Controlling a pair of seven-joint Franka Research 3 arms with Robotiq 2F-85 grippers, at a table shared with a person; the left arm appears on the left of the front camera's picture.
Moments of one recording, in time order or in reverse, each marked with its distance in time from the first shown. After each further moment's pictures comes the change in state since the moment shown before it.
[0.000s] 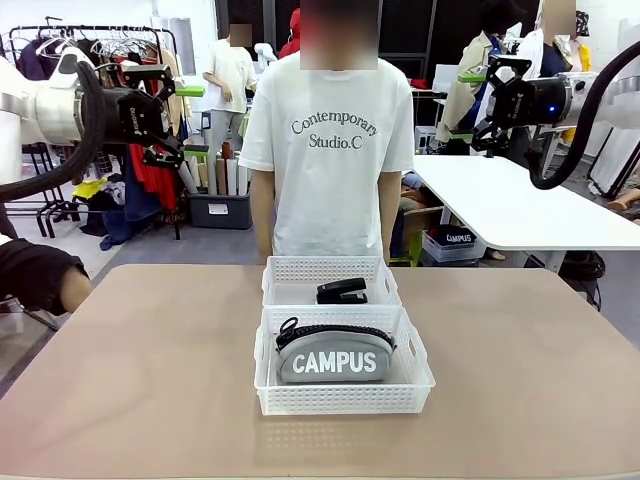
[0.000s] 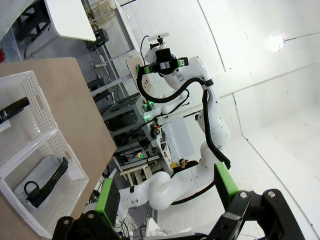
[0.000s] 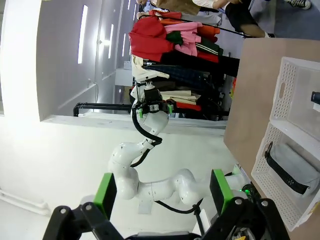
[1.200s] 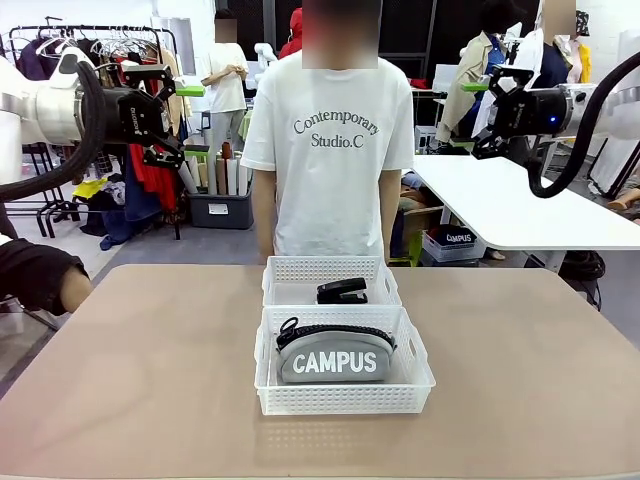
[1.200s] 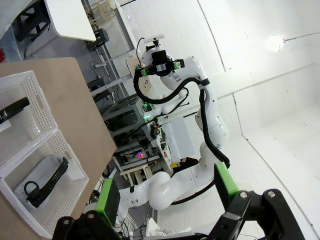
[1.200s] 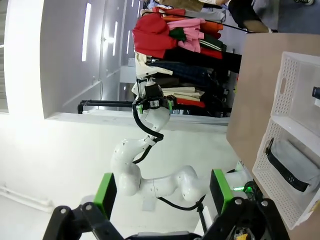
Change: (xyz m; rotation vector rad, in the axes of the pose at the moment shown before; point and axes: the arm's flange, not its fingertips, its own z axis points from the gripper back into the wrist) left arm 0.000 0.000 0.000 0.000 0.000 0.000; right arm -0.002 -0.014 0.004 0.023 0.011 -0.012
